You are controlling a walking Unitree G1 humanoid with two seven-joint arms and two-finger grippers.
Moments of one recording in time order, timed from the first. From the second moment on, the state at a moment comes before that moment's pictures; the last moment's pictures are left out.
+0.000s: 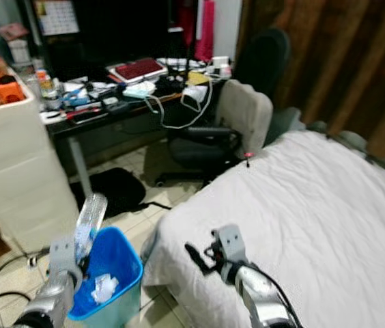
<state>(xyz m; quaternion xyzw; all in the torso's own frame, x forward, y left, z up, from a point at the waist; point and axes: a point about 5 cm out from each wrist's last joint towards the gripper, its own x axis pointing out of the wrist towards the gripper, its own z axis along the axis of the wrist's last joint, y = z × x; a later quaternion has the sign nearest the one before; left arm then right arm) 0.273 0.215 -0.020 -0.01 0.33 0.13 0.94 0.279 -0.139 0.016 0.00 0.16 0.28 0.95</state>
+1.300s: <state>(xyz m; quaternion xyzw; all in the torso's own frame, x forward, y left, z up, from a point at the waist) 0.304 0.136 0.073 -0.08 0.03 -0.05 1.00 0.272 -0.186 0.052 -0.04 0.07 0.13 0.99</state>
